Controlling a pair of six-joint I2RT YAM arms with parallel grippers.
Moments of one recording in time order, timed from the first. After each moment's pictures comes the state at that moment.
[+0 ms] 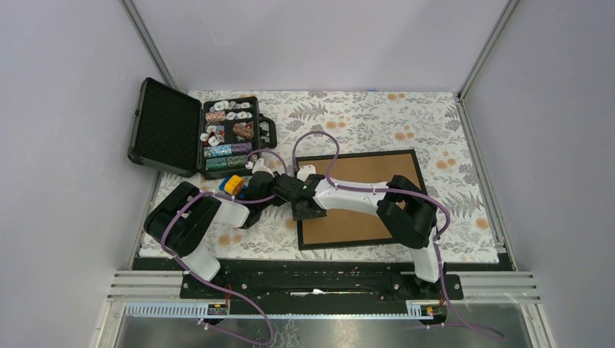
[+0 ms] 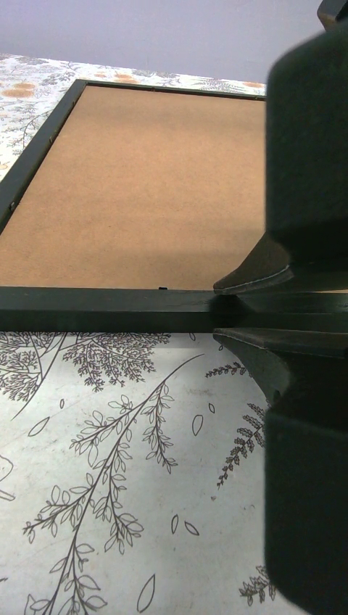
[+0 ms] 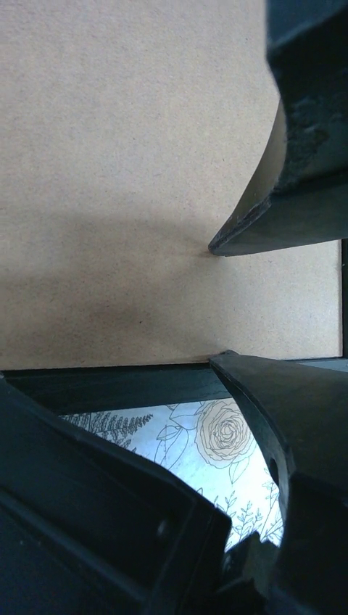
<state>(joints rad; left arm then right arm) -0.54 1.64 0.45 0.63 0.02 -0.96 1.08 2.02 1.41 -0.78 0.36 0.90</state>
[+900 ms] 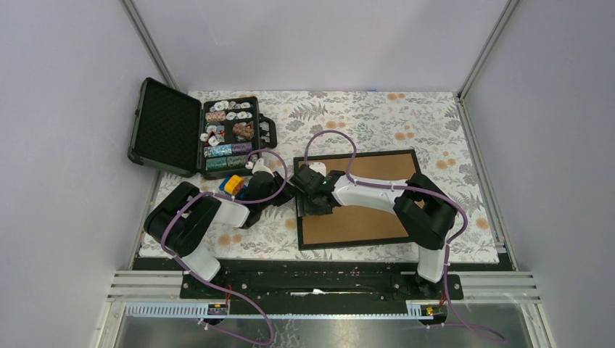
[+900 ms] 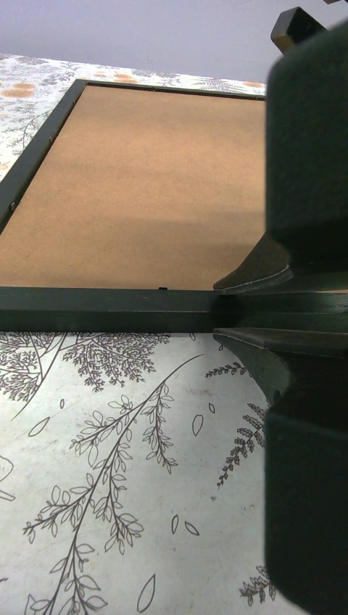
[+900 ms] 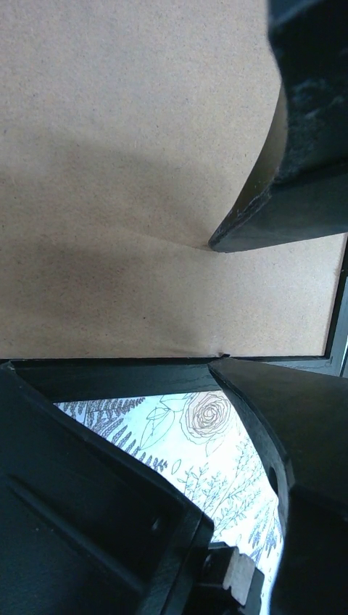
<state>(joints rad) -0.54 1.64 0.45 0.63 0.02 -0.96 0.97 1.88 1.24 -0.56 0.15 0.83</state>
